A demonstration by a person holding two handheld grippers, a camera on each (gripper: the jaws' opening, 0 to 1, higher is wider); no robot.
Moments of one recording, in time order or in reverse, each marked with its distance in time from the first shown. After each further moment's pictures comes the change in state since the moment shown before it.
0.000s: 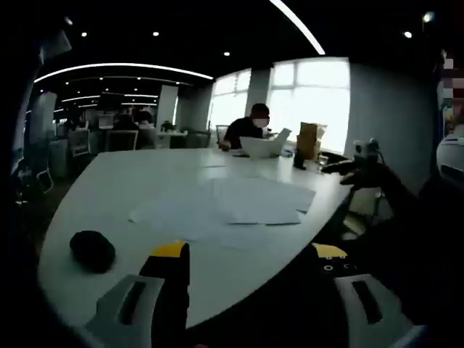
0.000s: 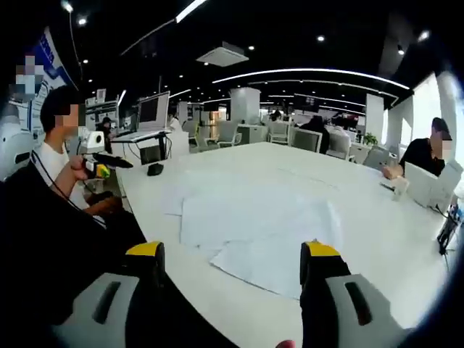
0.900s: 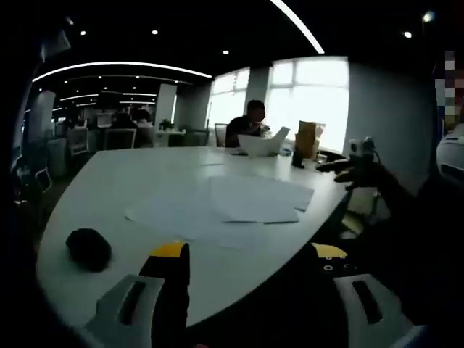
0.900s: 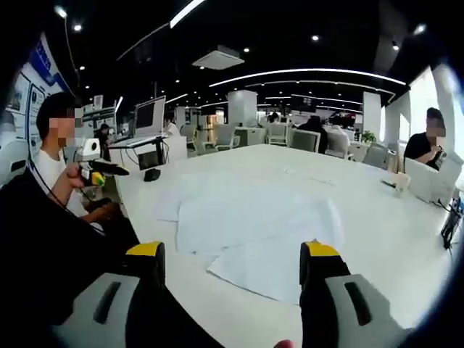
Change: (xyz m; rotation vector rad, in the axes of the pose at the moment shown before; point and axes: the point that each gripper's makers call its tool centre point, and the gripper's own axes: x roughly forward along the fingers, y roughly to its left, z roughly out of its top) left arm 0.003 -0.002 -0.003 -0.003 0.007 -0.010; right arm 0.012 -0.007 0.002 0.034 -0.023 -0.006
